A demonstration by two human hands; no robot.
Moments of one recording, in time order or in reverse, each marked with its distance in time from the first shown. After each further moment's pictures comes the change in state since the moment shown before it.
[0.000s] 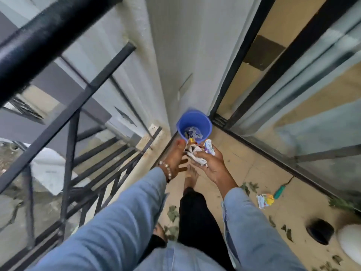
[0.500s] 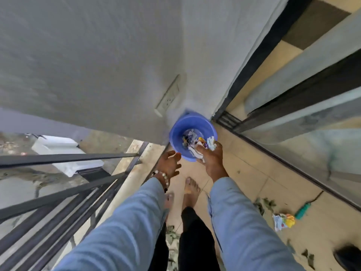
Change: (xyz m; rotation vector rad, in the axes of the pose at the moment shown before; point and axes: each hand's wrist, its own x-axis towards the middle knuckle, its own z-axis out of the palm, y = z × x) left_hand 0.271 0.060 0.016 0.030 0.309 -0.185; right_hand 0.314 -0.023 -0.037 -0.037 0.246 0.162
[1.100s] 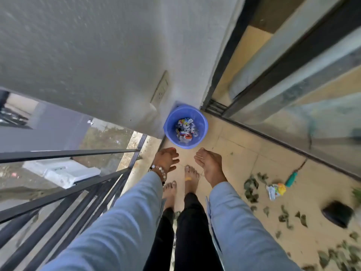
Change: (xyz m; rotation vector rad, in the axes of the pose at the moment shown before) left_hand -0.032 -0.008 -0.019 0.082 -0.037 0.010; right_hand -0.085 0.024 -0.015 0.216 0.159 0.095
